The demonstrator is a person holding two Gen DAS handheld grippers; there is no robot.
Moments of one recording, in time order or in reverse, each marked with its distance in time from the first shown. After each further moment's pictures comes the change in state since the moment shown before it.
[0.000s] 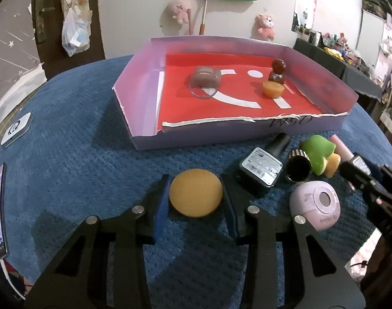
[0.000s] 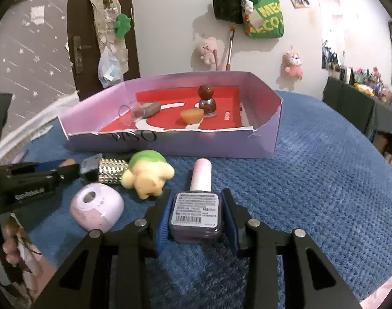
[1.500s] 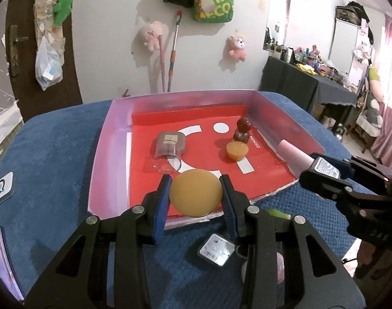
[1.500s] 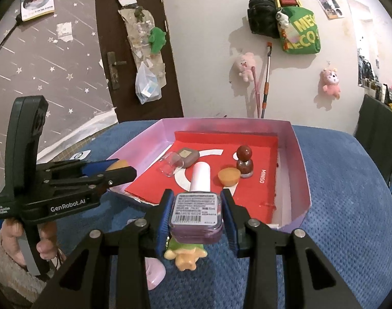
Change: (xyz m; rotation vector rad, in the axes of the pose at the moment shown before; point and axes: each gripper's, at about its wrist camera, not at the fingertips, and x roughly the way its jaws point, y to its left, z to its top) left arm -0.017 -0.020 0.079 0.065 -0.101 -0.152; right arm -0.014 0.006 0.088 -0.082 -0.038 0.216
